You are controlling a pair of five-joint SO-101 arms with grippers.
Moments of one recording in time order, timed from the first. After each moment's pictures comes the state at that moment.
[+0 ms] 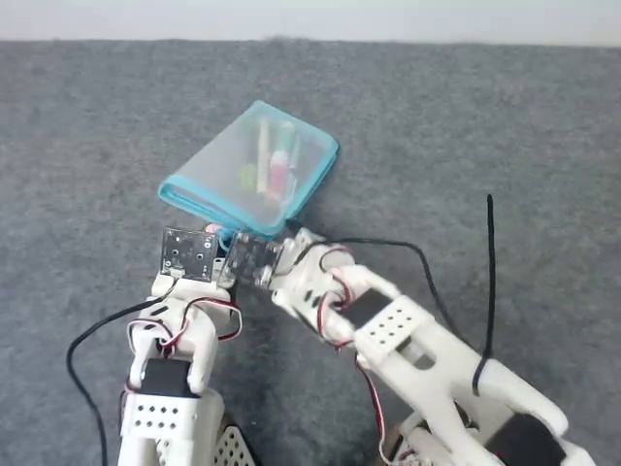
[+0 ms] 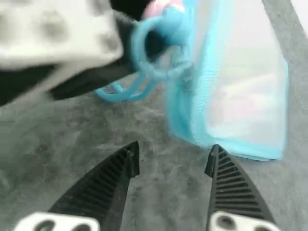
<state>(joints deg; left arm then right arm) -2.4 -88.7 96.0 33.6 -1.1 -45.0 -26.0 58.5 16.2 32.5</state>
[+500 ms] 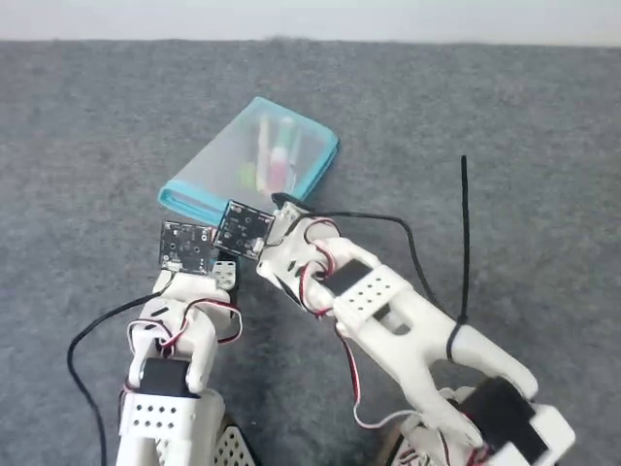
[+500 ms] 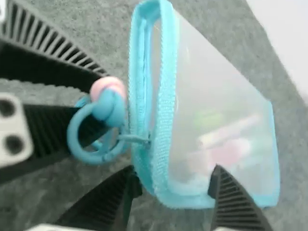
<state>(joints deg) -1.0 -88.7 96.0 35.6 -0.5 -43.6 -12.0 45.6 13.9 33.9</state>
